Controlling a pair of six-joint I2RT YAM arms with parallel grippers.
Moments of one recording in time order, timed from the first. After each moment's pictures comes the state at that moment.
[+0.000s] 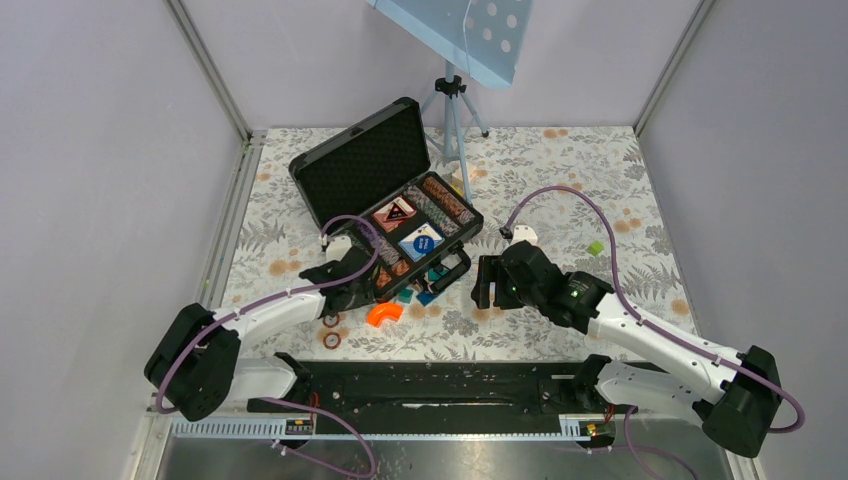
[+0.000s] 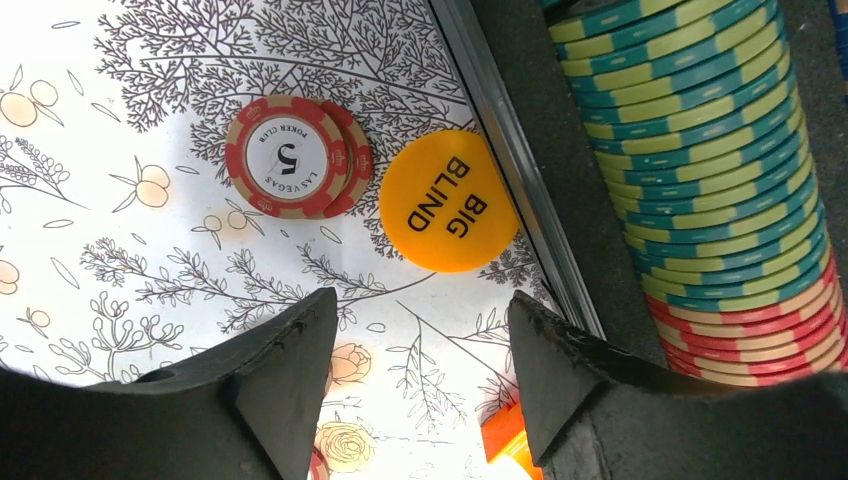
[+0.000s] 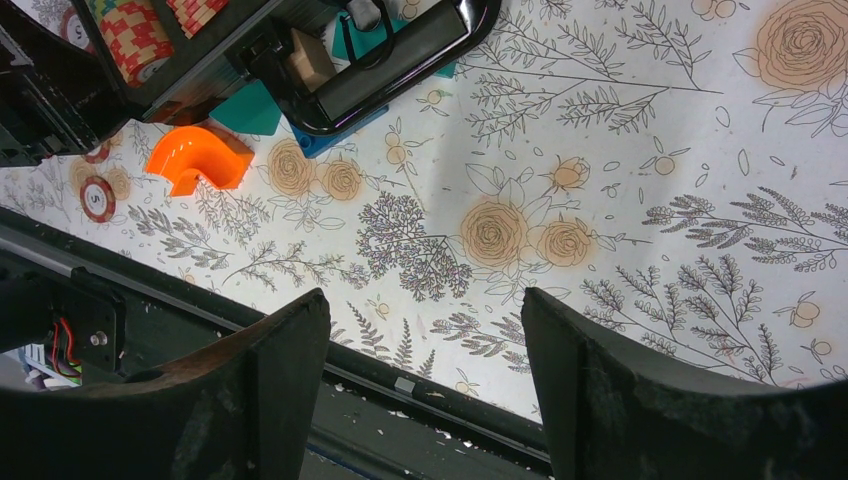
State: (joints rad) left arm -0.64 1.25 0.57 -0.48 -0.43 -0.81; right arm 0.86 1.00 0.75 -0.57 0.16 0.69
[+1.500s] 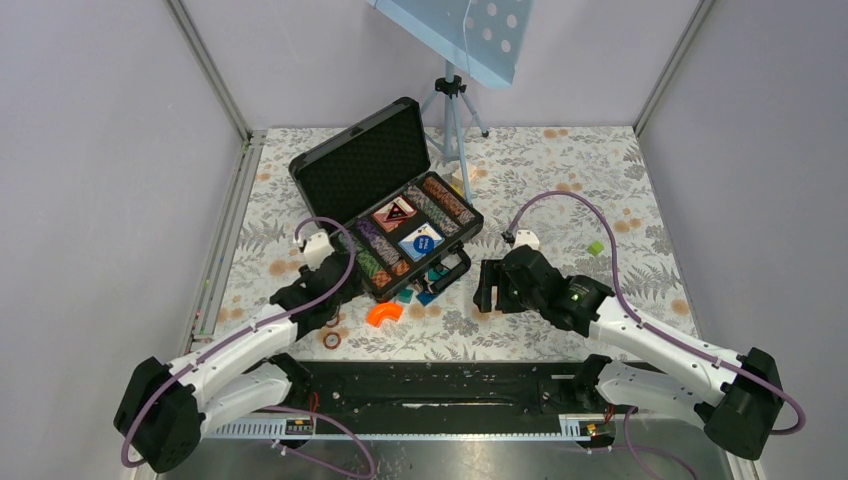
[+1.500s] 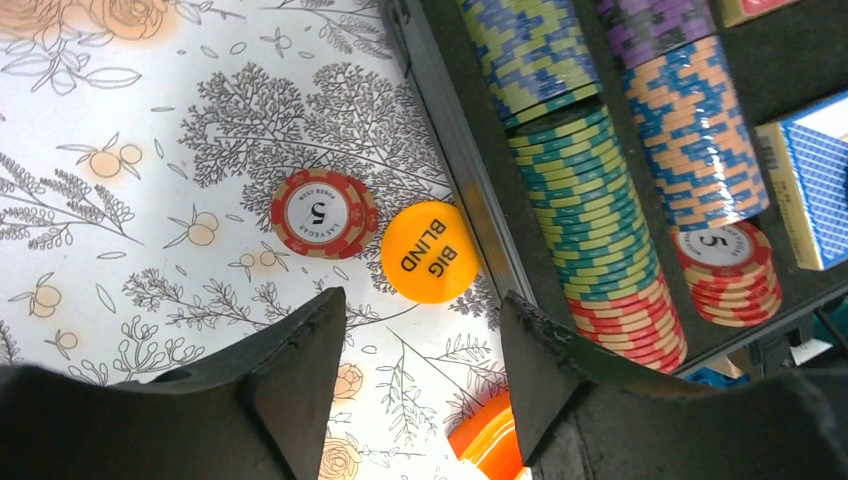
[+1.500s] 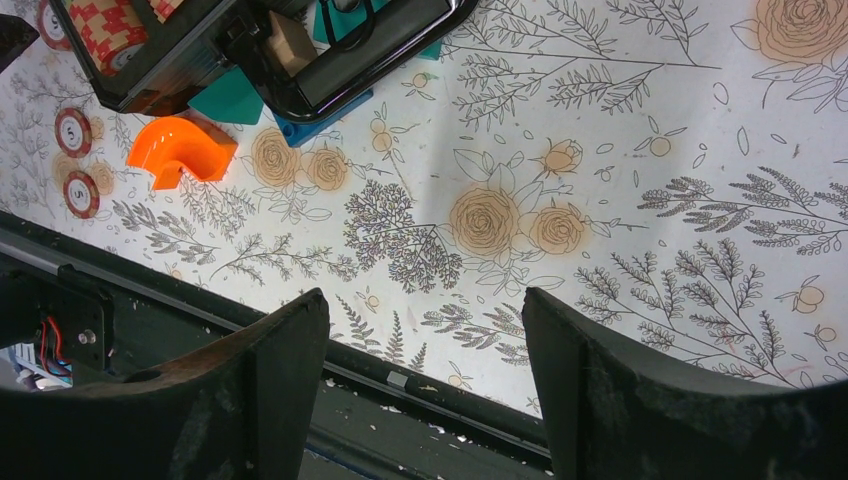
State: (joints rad) left arm -0.64 0.93 0.49 -0.42 -0.54 -0.83; right arm 0.86 0.98 0.71 -0.57 0.16 0.70
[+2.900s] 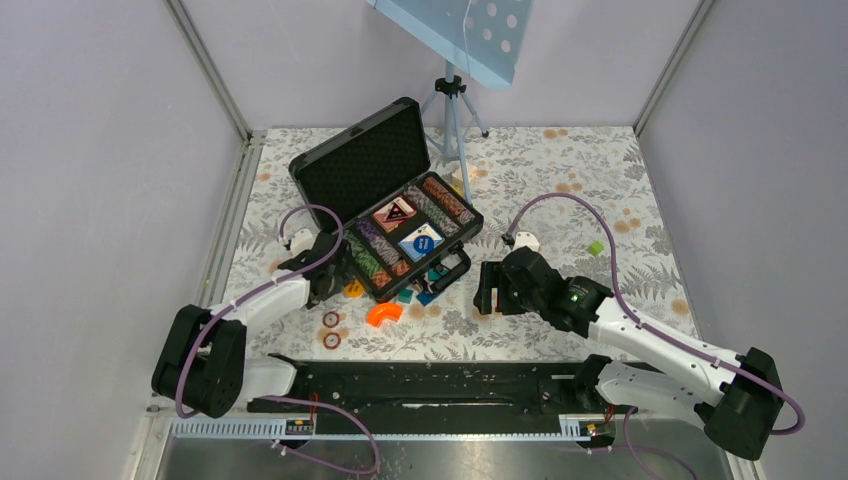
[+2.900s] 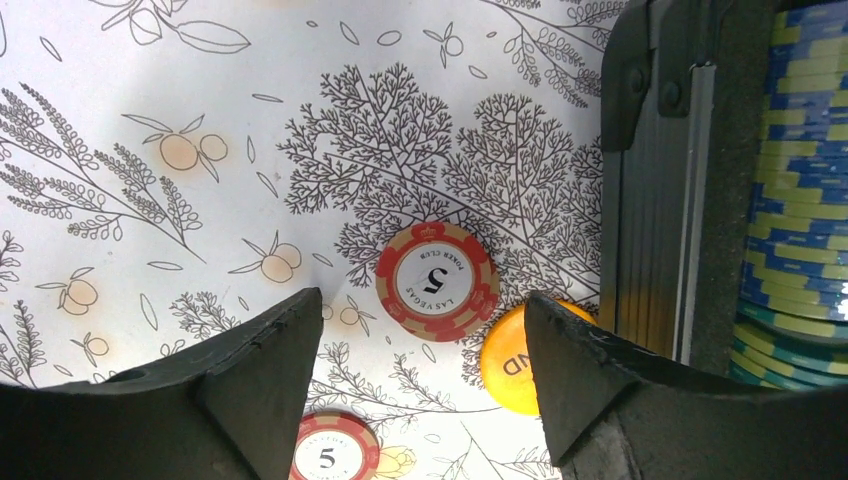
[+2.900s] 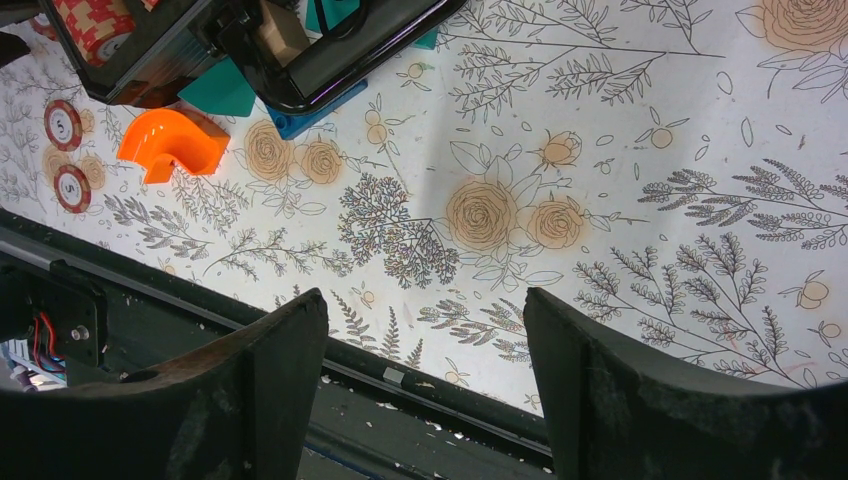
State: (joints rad) left arm -0.36 1.26 0.56 -0.42 -0.41 -0.91; right arm 0.86 0.98 0.70 -0.57 0.15 0.71
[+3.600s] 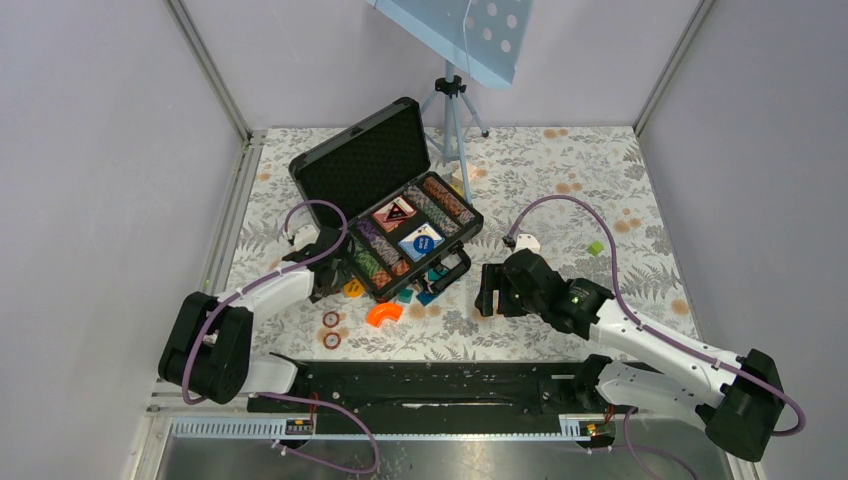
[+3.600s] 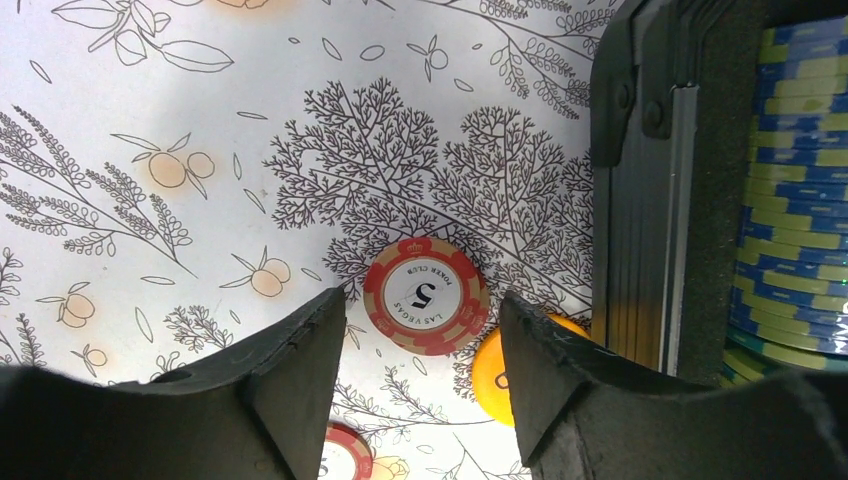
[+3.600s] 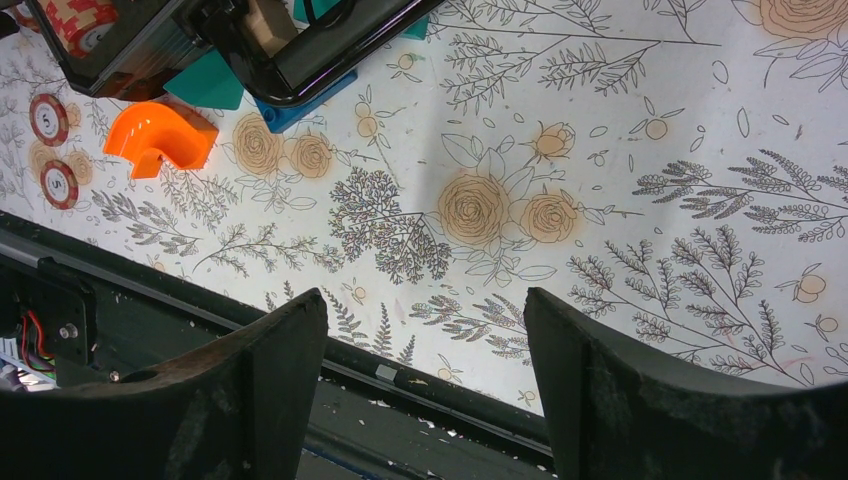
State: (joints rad) left arm -0.36 1.34 0.62 -0.44 -0.42 -0.89; right arm 0.86 0.97 0.68 -0.57 0.15 0.70
